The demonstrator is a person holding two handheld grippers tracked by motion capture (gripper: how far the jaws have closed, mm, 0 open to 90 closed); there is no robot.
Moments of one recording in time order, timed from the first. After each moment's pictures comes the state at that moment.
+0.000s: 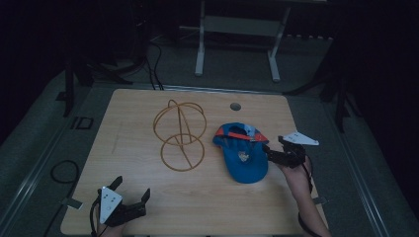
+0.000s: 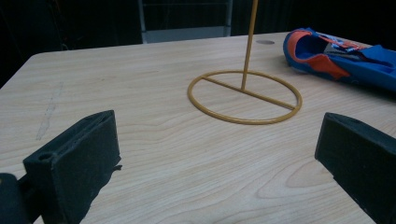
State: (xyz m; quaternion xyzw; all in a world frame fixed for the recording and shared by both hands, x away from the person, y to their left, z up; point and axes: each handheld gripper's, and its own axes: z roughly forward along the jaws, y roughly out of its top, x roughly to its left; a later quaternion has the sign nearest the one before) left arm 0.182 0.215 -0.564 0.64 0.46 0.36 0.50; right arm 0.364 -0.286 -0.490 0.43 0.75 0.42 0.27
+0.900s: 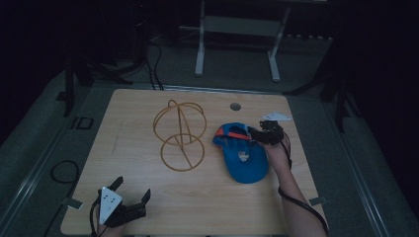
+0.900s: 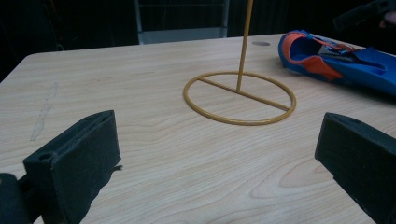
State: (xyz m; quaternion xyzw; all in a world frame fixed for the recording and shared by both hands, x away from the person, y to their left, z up) left arm 0.181 0.214 -0.563 0.64 0.46 0.35 0.51; right arm 0.454 -0.244 -0.510 0.44 0.77 0.39 0.26
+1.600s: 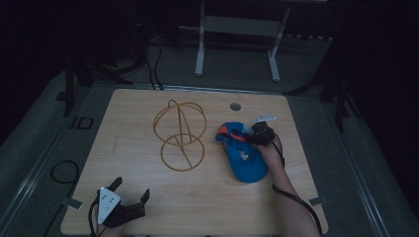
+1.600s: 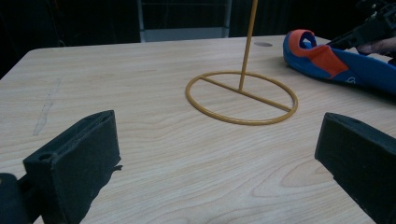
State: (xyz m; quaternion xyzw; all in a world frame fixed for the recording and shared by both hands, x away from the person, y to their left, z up) left arm 0.180 0.217 -0.564 0.63 0.47 0.35 0.51; right arm 0.481 -0.231 -0.552 0.44 0.81 0.31 0.24
